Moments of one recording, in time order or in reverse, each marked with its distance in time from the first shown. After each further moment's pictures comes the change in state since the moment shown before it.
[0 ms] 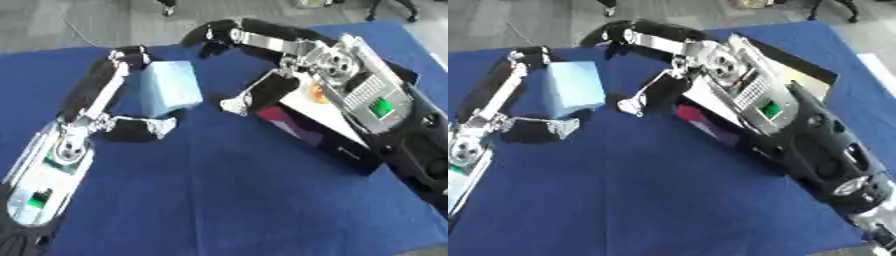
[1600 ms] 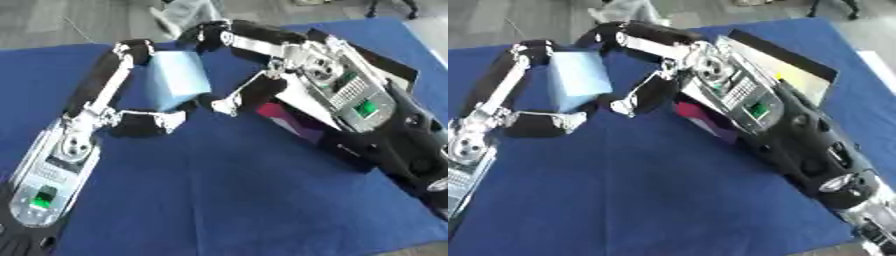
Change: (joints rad) left arm -0.003 -0.035 -0.013 -0.020 0.049 0.046 -0.019; right arm 0.001 0.016 0.017 0.024 0.063 -0.008 -0.015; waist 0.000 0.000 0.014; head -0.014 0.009
